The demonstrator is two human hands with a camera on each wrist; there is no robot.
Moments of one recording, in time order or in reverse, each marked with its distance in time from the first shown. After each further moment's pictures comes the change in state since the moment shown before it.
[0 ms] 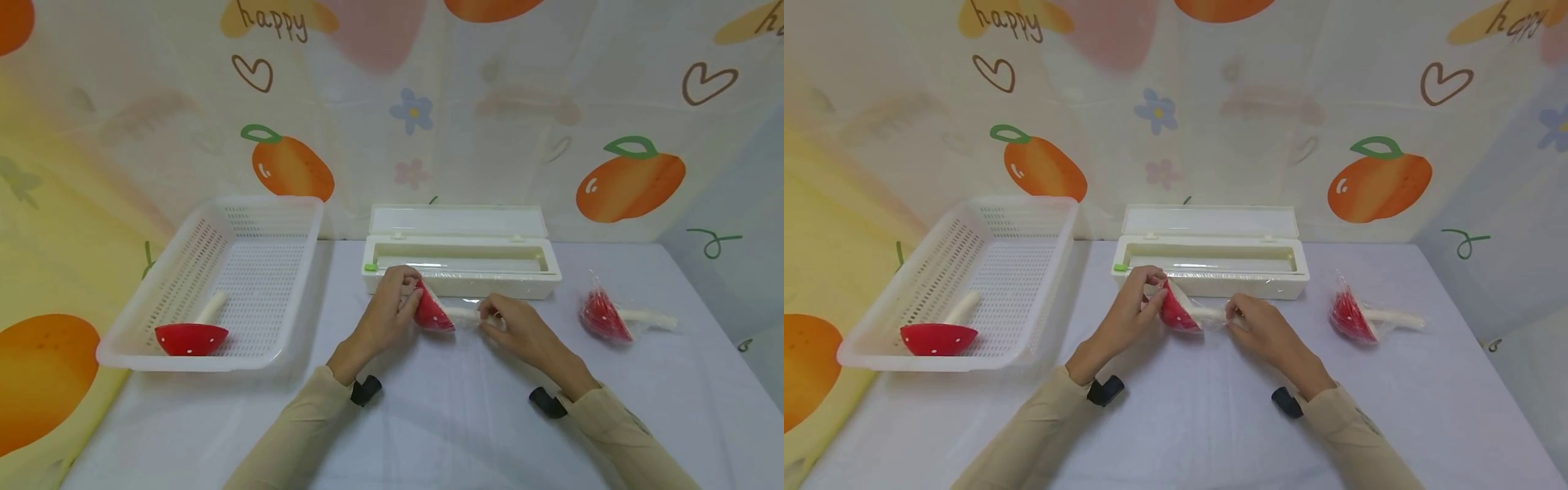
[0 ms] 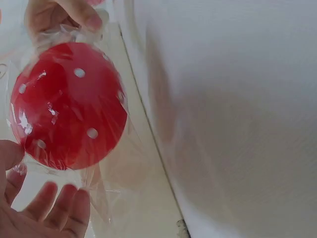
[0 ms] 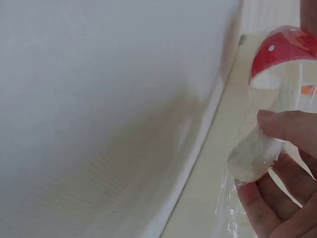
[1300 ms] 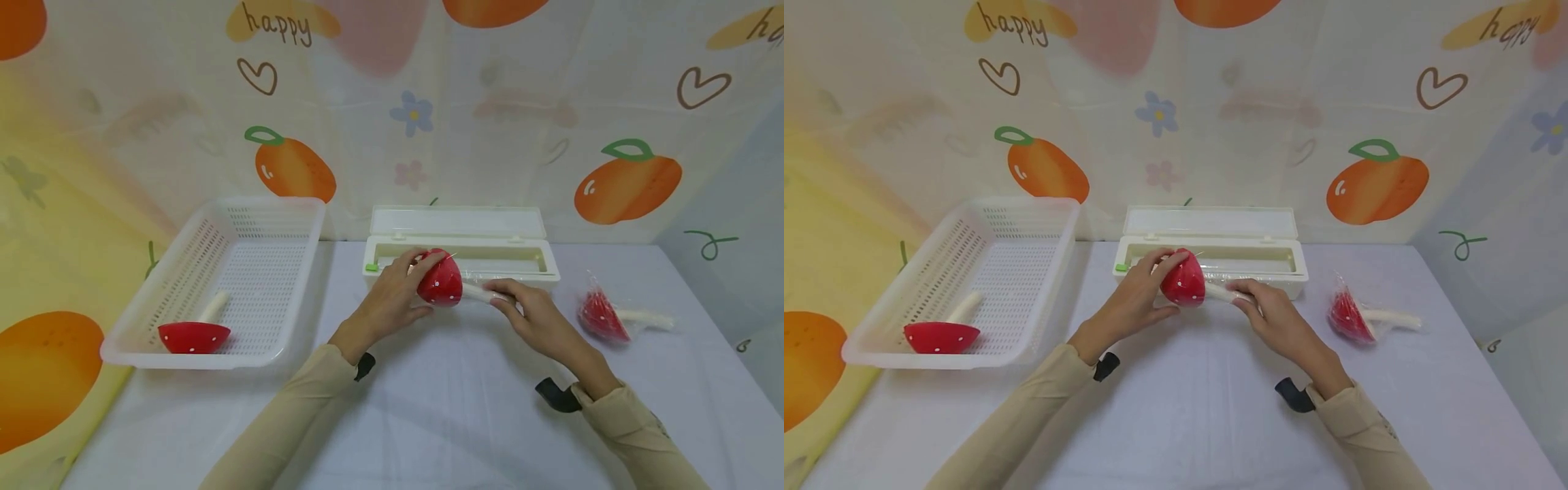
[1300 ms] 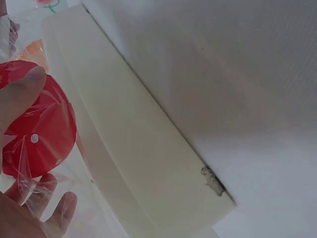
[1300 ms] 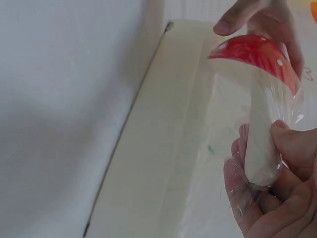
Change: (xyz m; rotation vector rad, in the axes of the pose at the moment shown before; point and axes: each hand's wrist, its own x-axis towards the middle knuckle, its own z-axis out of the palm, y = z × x) left_hand 0.024 0.004 -0.010 0.428 -0.107 0.312; right_hand 0.004 -0.025 -0.041 0.121 0.039 0.053
